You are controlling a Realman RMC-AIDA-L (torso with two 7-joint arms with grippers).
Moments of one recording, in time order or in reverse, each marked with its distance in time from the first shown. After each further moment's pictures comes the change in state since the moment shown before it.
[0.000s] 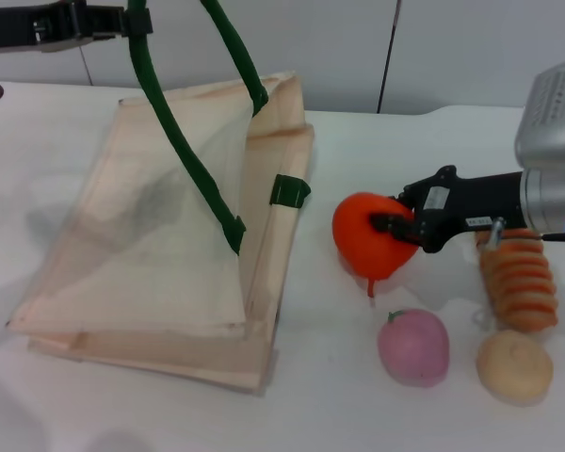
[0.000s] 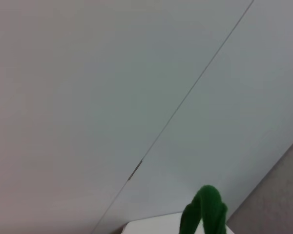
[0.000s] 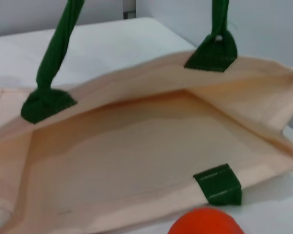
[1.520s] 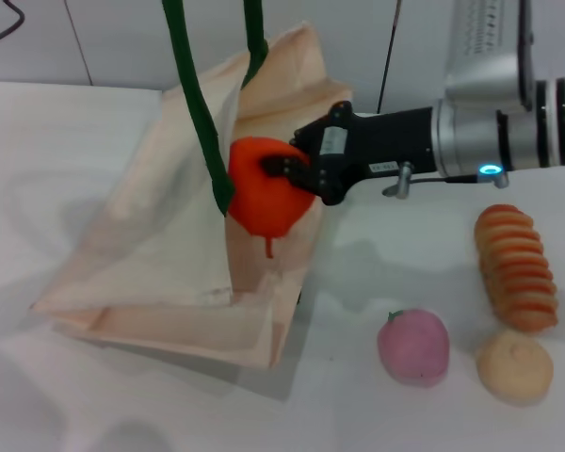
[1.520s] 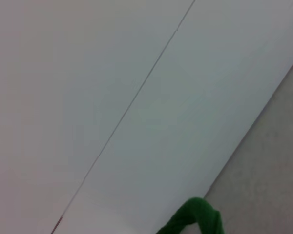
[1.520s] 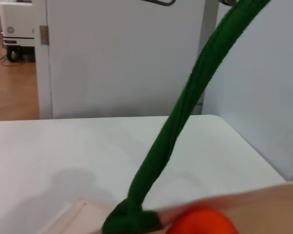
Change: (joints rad) left arm -0.070 0.019 0.000 0.000 -0.135 0.115 -0.058; right arm 0.077 0.013 -0.321 -0.110 0.384 0.011 0.005
